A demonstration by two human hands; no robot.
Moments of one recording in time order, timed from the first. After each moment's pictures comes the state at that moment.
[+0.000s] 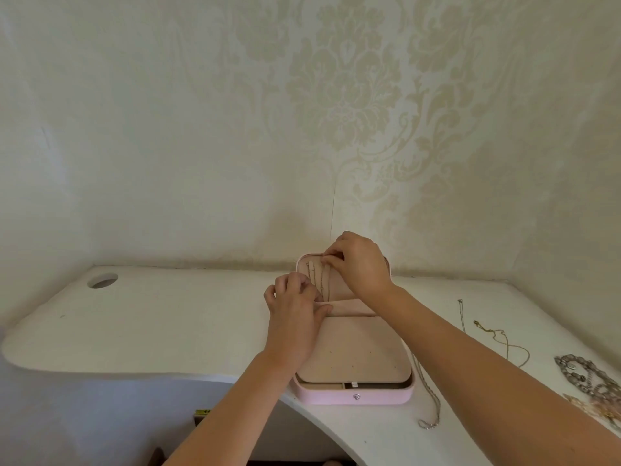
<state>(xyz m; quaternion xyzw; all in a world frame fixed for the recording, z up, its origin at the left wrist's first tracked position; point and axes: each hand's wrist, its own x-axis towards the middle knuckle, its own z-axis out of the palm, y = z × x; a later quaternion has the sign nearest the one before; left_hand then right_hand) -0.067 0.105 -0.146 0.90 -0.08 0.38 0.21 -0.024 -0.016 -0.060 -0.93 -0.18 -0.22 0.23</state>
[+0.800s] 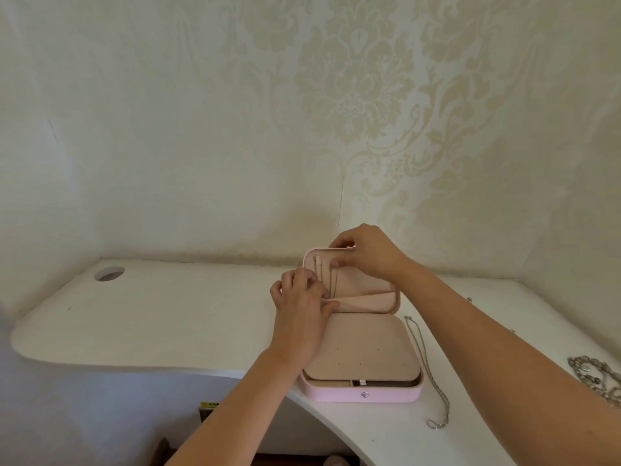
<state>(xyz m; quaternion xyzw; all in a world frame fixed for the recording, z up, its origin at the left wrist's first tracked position) -0.068 0.107 -0.147 0.90 -0.08 0.38 0.21 -0.004 -0.029 -0.042 -0.93 -0.24 -0.08 0.25</state>
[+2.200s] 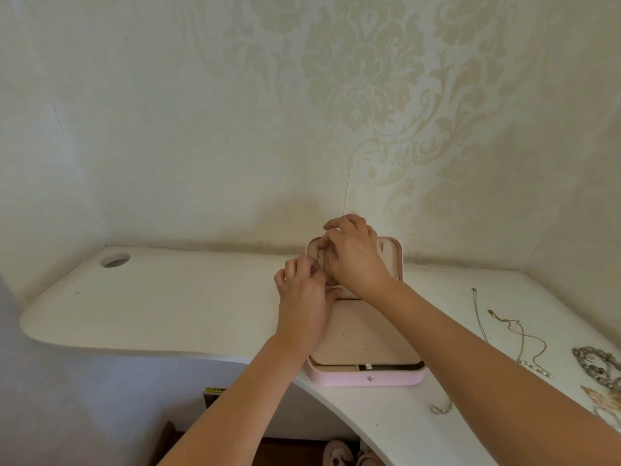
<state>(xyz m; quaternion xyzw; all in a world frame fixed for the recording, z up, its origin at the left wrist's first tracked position) -0.065 0.105 -0.150 0.90 -0.05 0.40 0.19 -0.019 0.006 -0.086 -0.90 -0.26 -0.31 0.18</state>
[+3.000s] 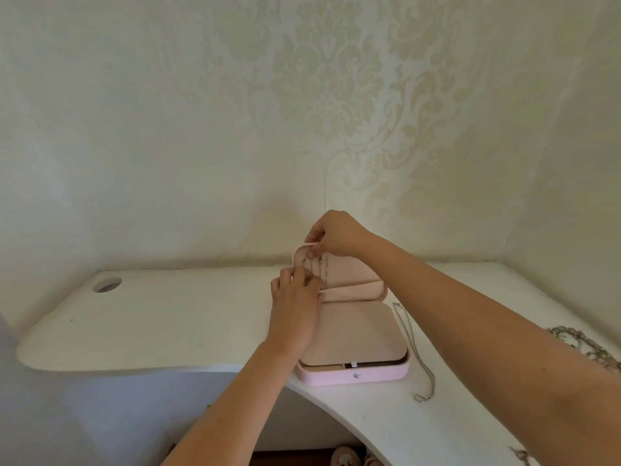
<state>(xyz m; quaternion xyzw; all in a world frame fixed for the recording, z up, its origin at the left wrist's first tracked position) -0.076 0.101 -0.137 0.93 -0.10 0.34 0.12 -0.013 -0.006 -0.018 -0.94 -0.23 -0.03 0.24</state>
